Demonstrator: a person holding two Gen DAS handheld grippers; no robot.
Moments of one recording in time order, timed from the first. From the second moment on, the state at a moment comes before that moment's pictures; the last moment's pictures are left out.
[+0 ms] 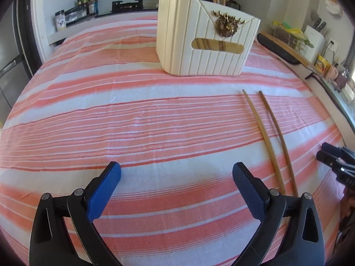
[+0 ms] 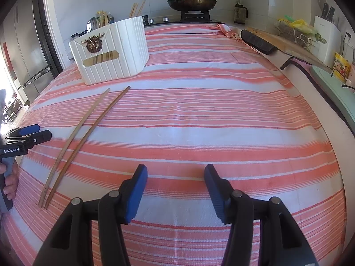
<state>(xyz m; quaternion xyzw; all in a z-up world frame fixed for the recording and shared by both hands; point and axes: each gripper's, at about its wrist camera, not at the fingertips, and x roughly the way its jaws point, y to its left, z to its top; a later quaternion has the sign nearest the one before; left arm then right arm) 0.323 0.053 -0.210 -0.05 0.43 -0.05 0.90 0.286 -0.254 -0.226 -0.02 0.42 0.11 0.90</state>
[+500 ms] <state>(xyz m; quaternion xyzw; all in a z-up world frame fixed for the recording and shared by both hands) 0.335 -0.025 -0.211 -0.02 0.45 -0.09 0.89 0.286 -0.257 -0.225 -0.01 0.42 0.12 0.90</state>
